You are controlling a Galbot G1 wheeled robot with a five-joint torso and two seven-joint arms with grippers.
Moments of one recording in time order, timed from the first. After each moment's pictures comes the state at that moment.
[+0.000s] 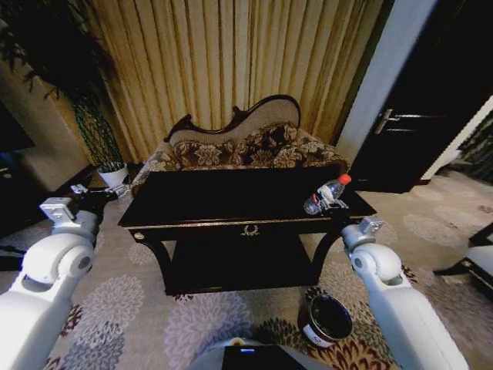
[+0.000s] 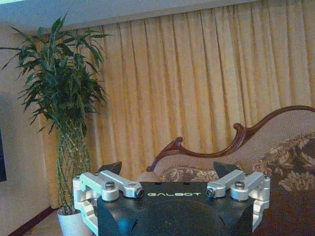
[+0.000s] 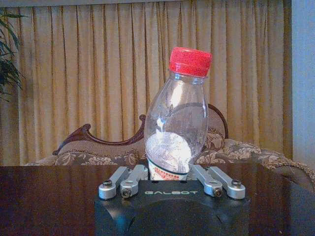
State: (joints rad) left arm 1.27 -0.78 -0.82 -2.19 -0.77 0.43 -0.36; right arm -1.25 1.03 0.68 1.99 0.61 -0.24 0.00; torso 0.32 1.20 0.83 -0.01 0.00
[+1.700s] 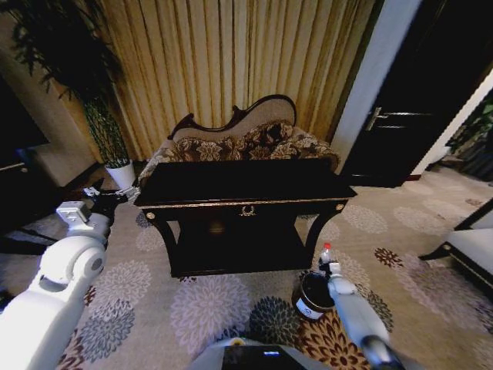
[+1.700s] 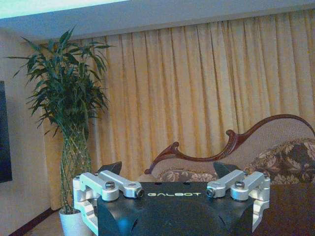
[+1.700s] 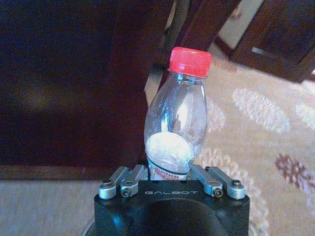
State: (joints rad) left arm 1.25 -0.82 -0.77 -2.19 -0.73 0.40 -0.36; right arm -0.86 1.23 0.56 0.59 -0.02 0.03 0.00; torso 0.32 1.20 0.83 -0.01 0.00
